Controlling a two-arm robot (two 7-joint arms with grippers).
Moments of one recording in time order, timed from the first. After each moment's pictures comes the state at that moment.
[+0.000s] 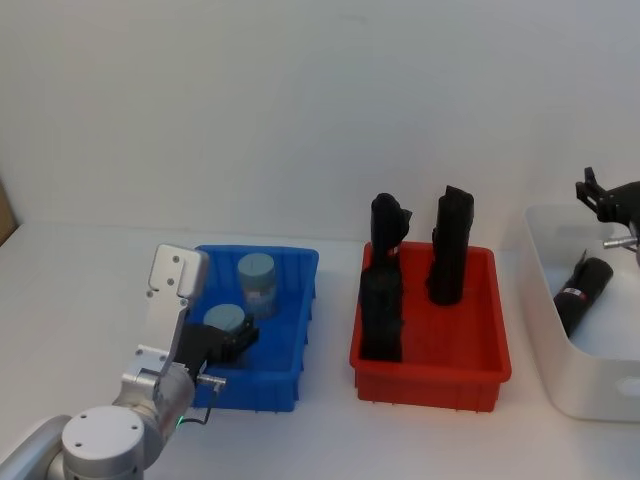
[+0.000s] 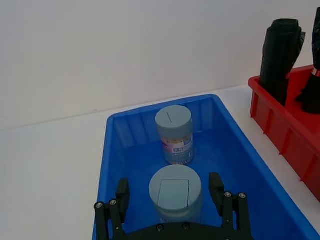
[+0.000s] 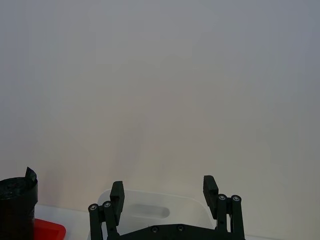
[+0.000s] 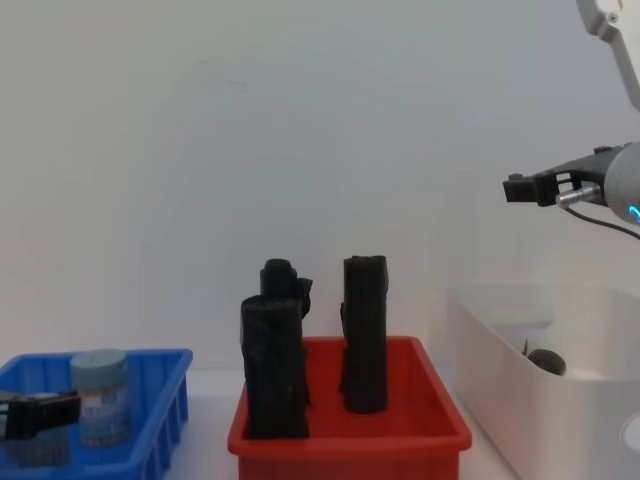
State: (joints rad) left arm -0.08 0.45 0.27 -1.61 -0.42 0.28 0.24; right arm 0.48 0.08 -0.25 -1.37 -0.09 0.31 -0.14
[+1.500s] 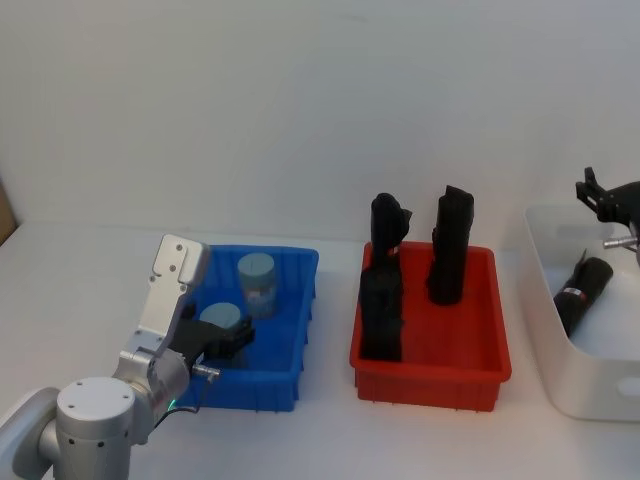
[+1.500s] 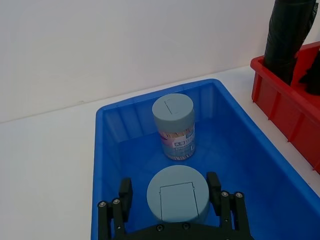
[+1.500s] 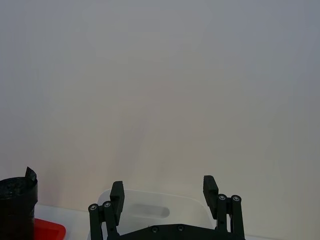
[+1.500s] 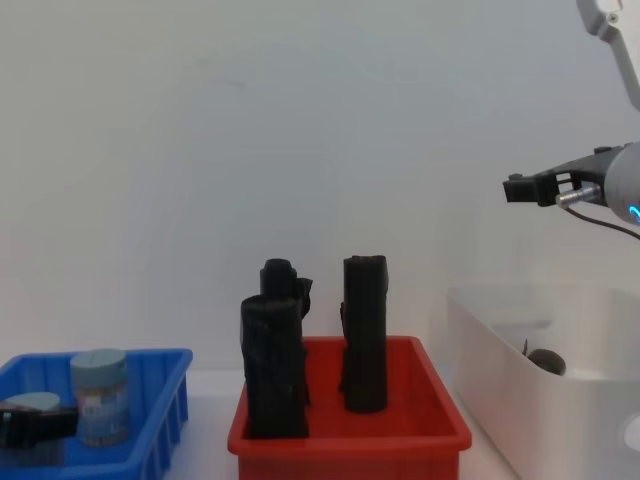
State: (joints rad) left arm -0.17 0.44 0.23 -1.49 -0.38 0.35 0.08; right arm 0.48 0.08 -0.25 -1.37 -0.09 0.31 -0.14
